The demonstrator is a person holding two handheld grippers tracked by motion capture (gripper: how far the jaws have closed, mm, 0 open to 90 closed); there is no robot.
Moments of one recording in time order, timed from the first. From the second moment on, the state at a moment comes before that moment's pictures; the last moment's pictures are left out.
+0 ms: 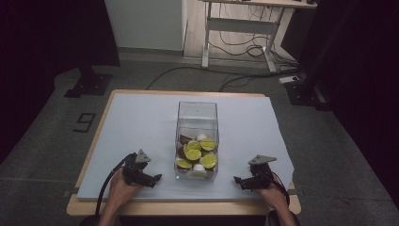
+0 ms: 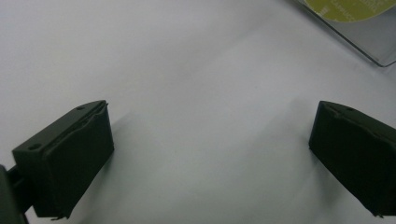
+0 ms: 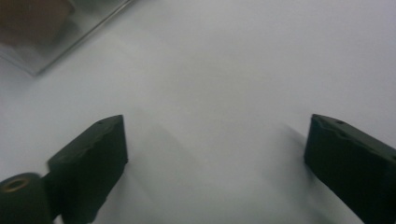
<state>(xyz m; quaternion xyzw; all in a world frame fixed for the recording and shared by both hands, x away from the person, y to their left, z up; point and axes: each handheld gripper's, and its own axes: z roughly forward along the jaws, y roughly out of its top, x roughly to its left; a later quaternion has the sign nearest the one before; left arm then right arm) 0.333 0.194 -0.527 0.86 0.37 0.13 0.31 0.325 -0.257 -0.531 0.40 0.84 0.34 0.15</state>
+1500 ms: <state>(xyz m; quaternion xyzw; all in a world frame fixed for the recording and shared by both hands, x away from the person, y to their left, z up) 0.332 0.196 -0.528 0.86 0.37 0.14 0.32 0.334 -0.232 -0.484 0.36 0.85 0.37 0.15</state>
